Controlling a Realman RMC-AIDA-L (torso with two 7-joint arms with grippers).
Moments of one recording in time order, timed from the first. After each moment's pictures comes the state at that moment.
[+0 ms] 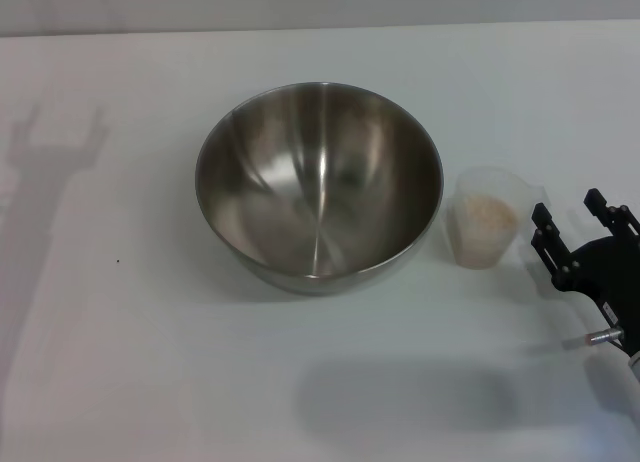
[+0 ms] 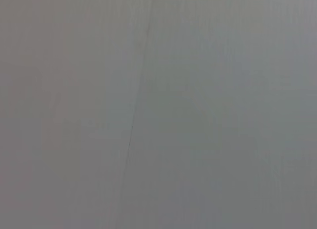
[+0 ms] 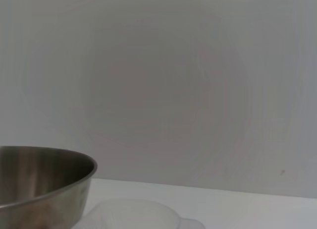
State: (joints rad) left arm -0.26 -2.06 -1.43 -0.50 2.88 1.26 -0.30; right arm 0.21 2.08 0.15 0.30 -1.79 -1.30 -0.05
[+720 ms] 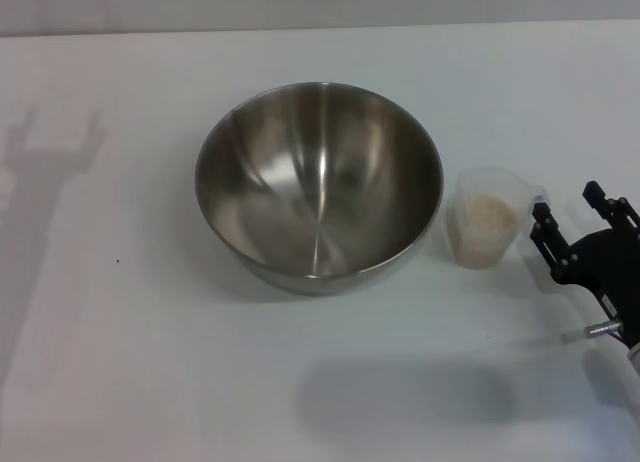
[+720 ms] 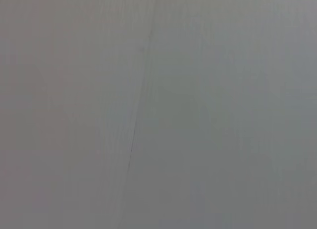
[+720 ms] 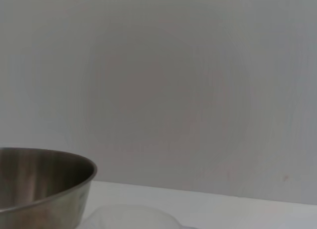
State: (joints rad) left arm -0.25 -2.06 -1.43 -0.51 2.88 1.28 -0.30; right arm 0.23 2.08 0.15 0.29 -1.79 -1.30 -0.05
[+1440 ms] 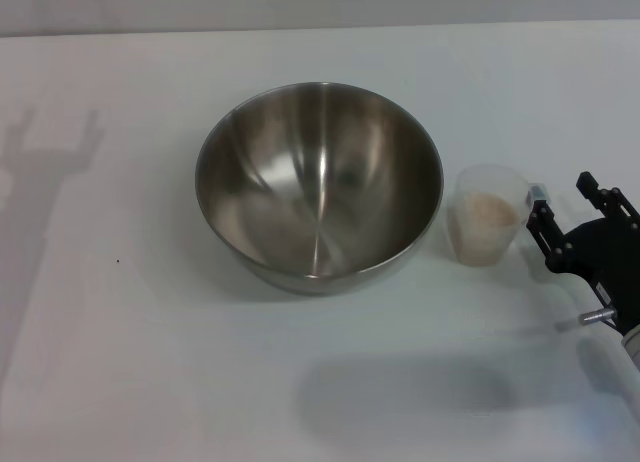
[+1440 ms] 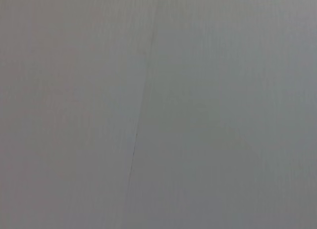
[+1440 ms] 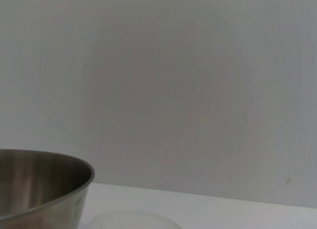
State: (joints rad) left arm -0.24 -2.06 -1.44 -0.51 2.88 1.28 -0.30; right arm 0.26 2.09 0.17 0.29 -1.79 -1.27 -0.05
